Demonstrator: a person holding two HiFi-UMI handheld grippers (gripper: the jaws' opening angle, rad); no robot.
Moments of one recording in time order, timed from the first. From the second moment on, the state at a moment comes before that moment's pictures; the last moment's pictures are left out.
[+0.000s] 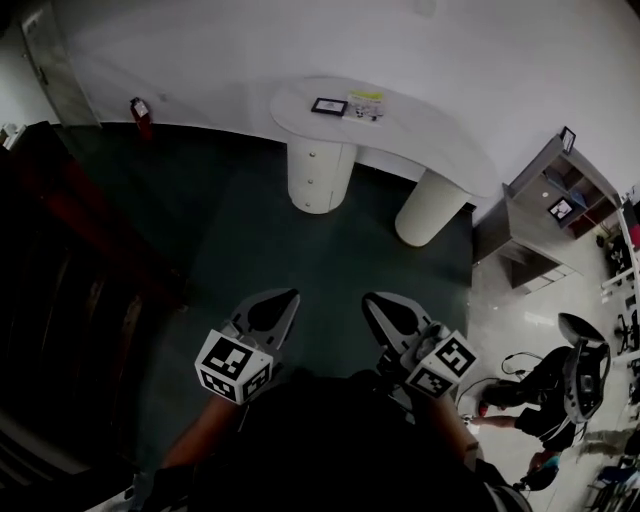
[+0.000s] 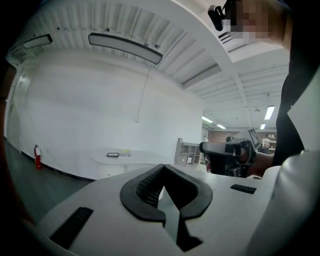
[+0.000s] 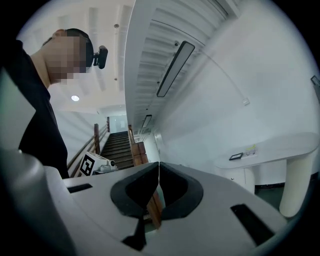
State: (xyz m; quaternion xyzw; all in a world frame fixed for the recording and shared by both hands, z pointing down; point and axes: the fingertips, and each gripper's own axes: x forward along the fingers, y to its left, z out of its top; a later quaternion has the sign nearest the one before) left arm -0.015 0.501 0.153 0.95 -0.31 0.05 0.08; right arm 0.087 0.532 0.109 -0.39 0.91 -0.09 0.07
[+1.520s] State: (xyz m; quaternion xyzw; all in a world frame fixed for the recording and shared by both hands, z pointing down) left arm -0.133 0.108 0.149 0.92 -0.34 0.08 0.15; right arm -0.046 0.123 0.115 -0.31 0.93 -0.17 0.06
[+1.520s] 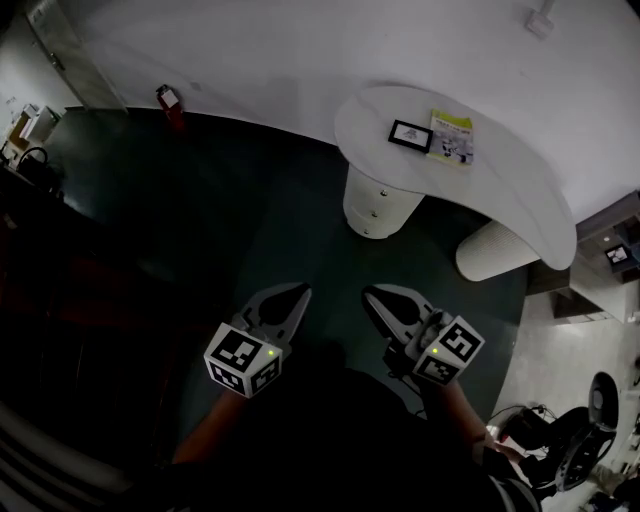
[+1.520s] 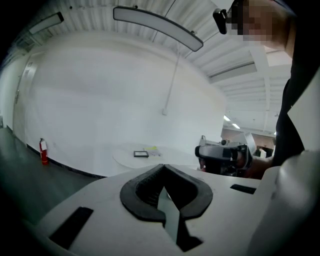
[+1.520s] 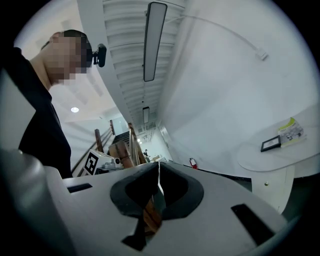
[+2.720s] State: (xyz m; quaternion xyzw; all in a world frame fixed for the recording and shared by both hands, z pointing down) left arm -0.021 -0.187 0.225 0.97 -0.09 0.17 0.11; right arm 0.044 -0.124 0.192 -0.52 0.82 -0.21 0.10
